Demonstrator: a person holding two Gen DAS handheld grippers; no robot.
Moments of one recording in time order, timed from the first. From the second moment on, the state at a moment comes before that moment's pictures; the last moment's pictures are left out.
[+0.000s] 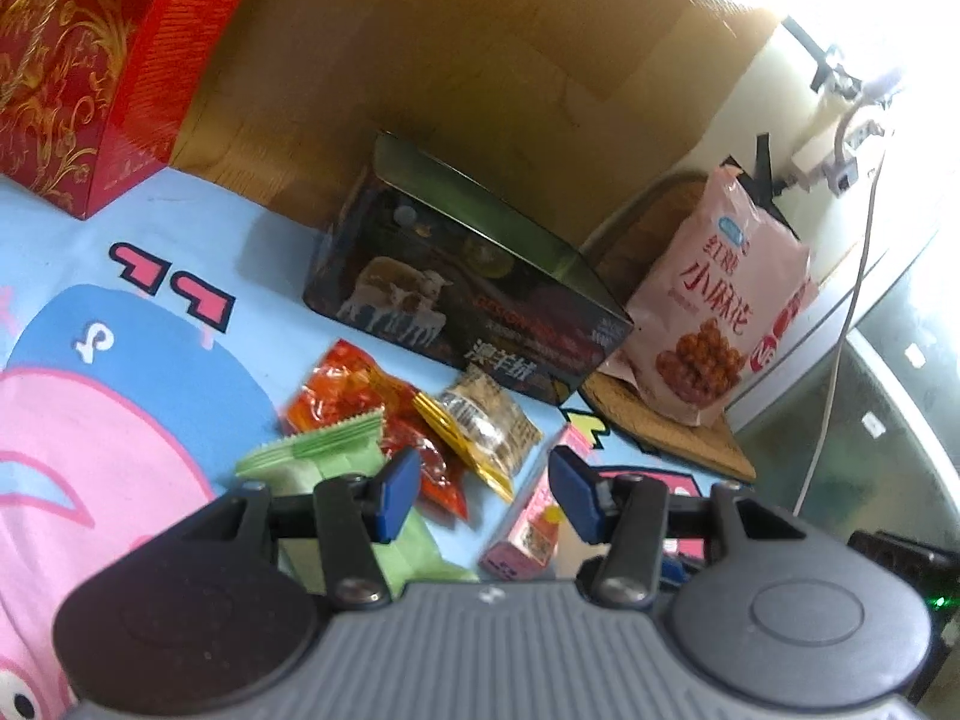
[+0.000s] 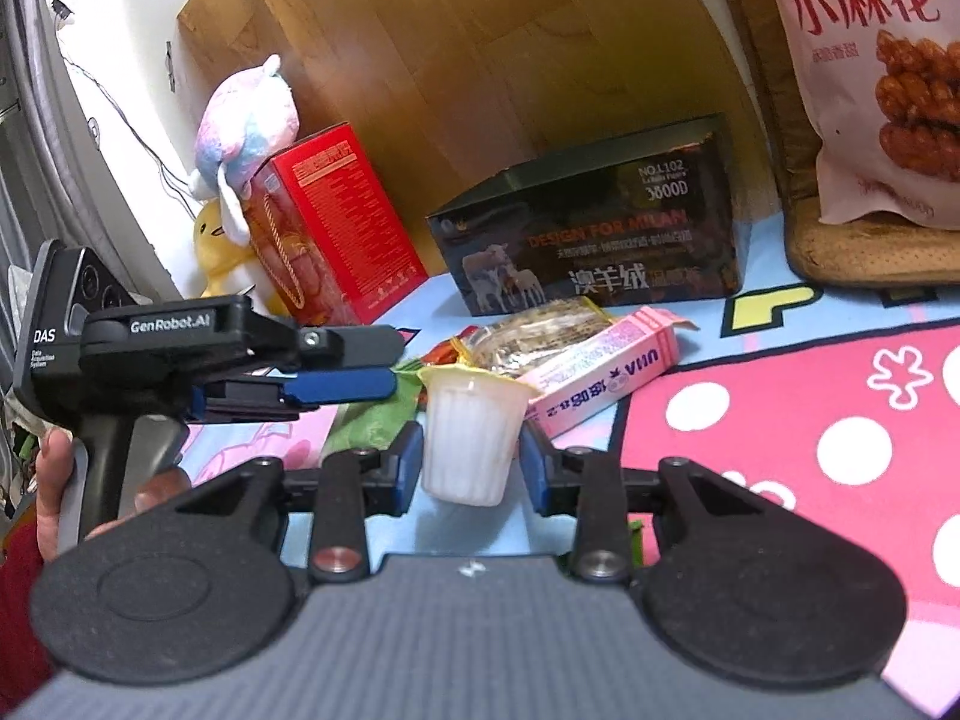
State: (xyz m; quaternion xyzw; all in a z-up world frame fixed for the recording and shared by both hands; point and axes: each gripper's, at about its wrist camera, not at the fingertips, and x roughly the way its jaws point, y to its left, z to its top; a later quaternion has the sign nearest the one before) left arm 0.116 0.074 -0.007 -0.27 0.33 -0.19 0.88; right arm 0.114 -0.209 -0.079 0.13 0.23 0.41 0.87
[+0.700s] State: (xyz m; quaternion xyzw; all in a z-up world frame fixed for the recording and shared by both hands) left arm 0.100 0.039 0.004 -0.22 0.32 -0.27 0.88; right arm 0.090 -0.187 -0.072 0.04 0.18 0.42 0.89
